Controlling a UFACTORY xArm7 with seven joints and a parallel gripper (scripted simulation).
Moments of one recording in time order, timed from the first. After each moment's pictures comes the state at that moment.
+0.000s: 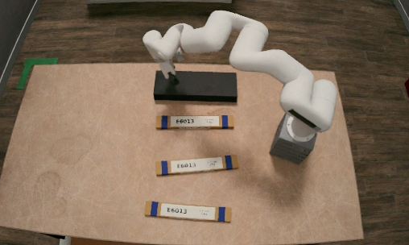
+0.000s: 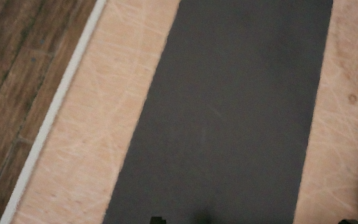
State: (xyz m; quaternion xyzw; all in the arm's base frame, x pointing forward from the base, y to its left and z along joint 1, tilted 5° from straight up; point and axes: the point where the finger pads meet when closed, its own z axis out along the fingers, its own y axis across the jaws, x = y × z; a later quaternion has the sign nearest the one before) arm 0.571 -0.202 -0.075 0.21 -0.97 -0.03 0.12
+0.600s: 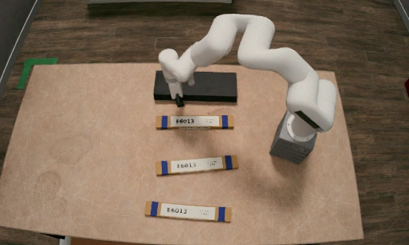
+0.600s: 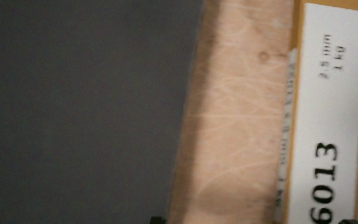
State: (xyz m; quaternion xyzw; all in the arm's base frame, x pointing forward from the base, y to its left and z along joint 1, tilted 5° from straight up) arm 0.528 -0.112 -0.105 0.15 -0.99 -0.06 0.05
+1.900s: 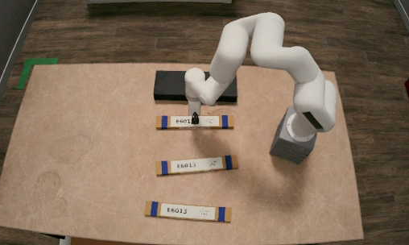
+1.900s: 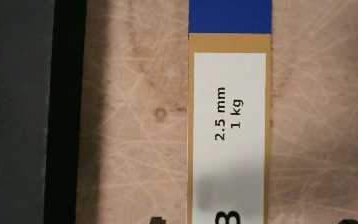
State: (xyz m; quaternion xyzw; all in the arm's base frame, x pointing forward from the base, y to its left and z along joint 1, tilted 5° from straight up) arm 0.447 -0.047 -0.111 0.09 -1.00 -0.04 -0.01
